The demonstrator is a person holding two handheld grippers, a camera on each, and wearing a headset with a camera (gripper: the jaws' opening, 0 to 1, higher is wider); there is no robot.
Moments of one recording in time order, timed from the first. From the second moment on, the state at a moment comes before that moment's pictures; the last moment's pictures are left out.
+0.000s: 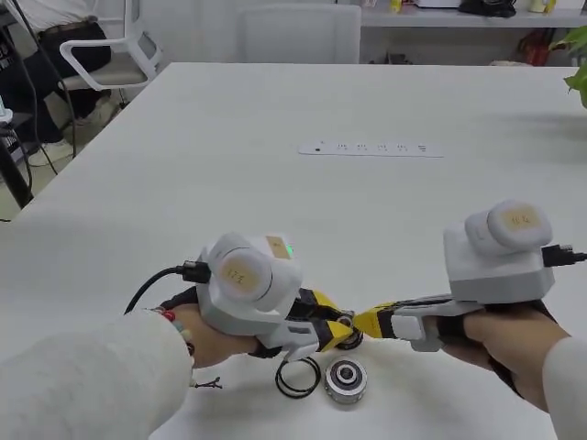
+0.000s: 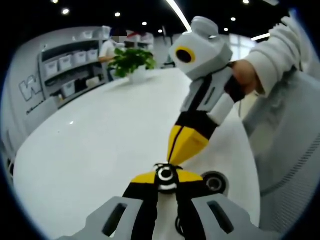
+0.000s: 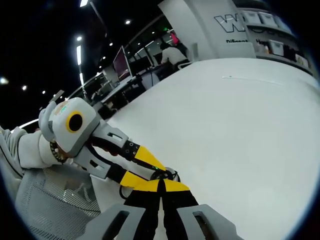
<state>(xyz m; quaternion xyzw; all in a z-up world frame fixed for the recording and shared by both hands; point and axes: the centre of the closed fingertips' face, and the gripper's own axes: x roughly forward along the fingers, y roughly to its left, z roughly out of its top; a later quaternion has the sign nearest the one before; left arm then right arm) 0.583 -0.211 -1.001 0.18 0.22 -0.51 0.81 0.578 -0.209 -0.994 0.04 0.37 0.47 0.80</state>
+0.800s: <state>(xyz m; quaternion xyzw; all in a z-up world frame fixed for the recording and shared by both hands) 0.587 -0.211 -0.988 0.18 0.23 -0.50 0.82 0.586 -0.212 -0.987 0.08 0.37 0.45 0.81</state>
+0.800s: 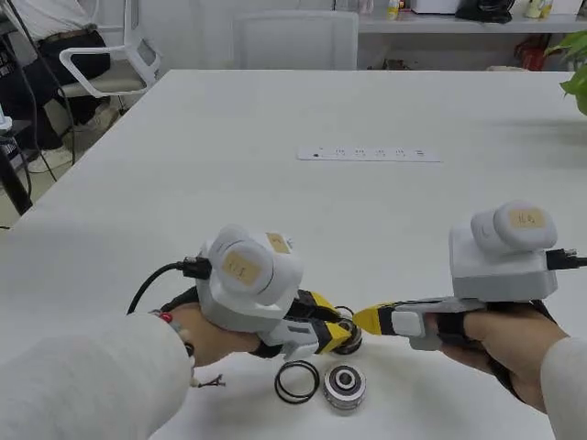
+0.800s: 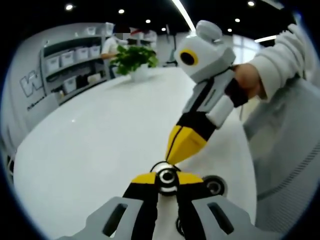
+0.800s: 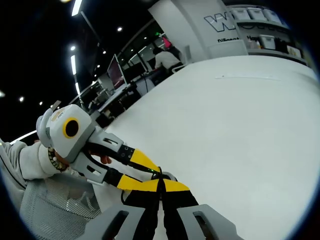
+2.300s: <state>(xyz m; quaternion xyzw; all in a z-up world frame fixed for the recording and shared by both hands) 0.477 -0.080 -0.900 0.13 0.20 -0.39 0.89 0.540 -0.160 -0.951 0.12 0.36 0.54 0.75</state>
